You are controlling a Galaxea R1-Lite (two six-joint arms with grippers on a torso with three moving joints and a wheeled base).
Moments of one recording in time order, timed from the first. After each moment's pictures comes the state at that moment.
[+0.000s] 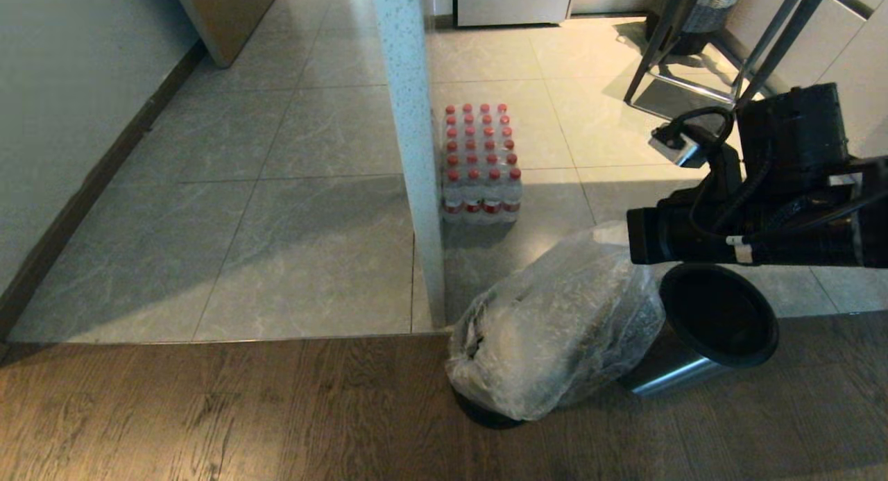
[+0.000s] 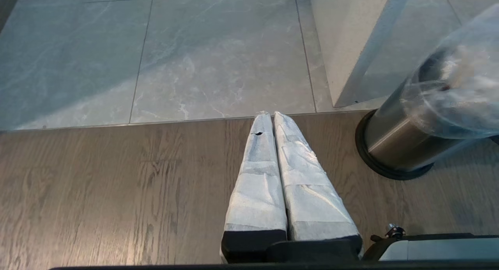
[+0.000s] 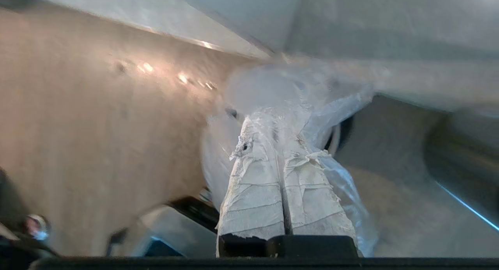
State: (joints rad) left arm 0.00 0.00 0.00 0.00 0.00 0.01; right arm 0.40 1.60 -1.12 -0.01 0.15 0.13
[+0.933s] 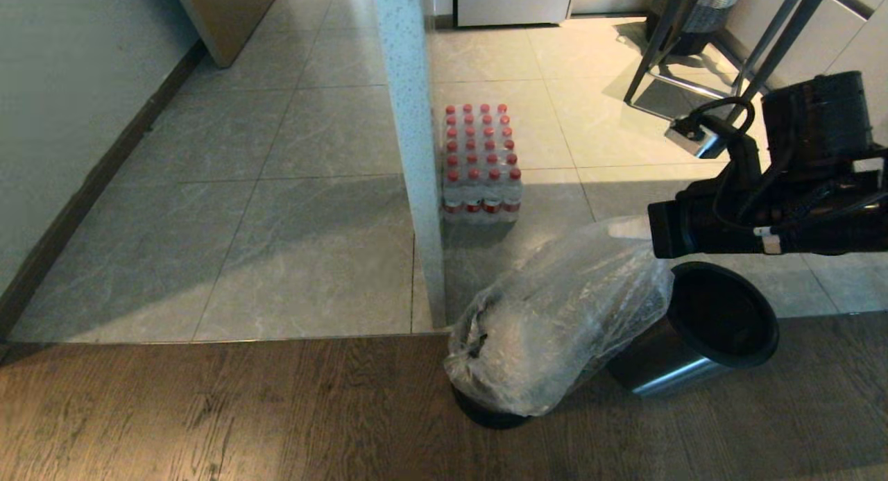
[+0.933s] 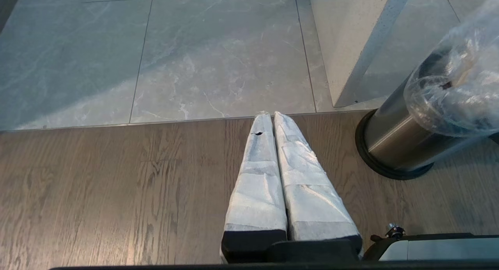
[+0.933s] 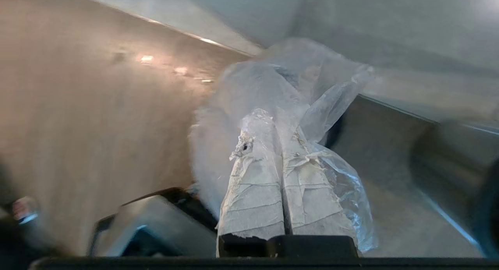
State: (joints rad) left arm 0.00 0.00 0.00 0.00 0.00 0.01; right arm 0.33 1.58 -1.16 0.05 0.27 0.05
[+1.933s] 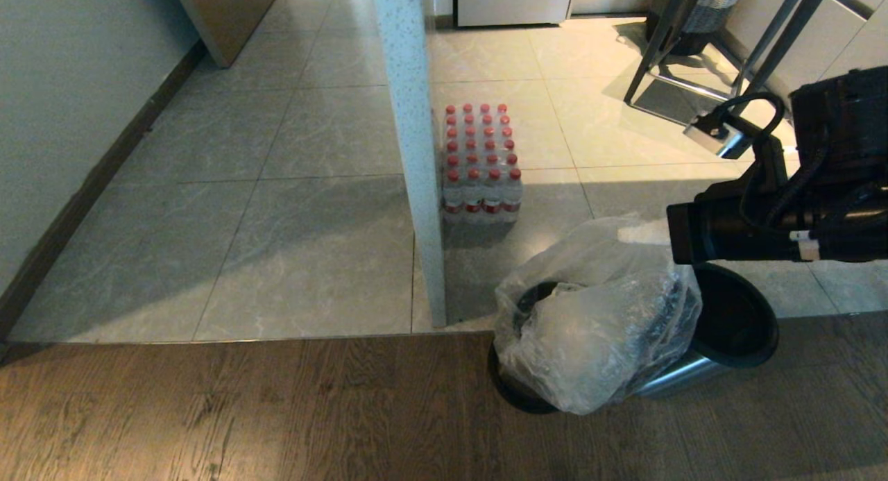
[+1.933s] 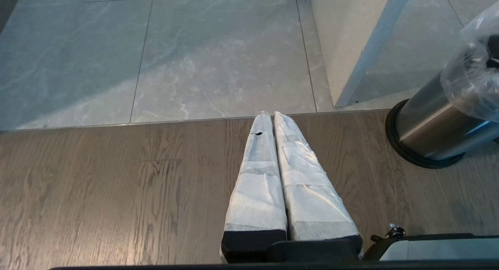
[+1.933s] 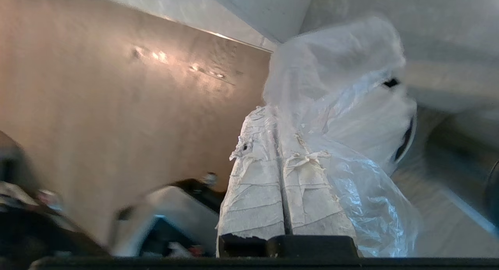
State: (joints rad) left arm 0.00 0.00 0.00 0.00 0.00 0.01; right arm 0.33 1.53 -1.12 0.08 0.28 0.06
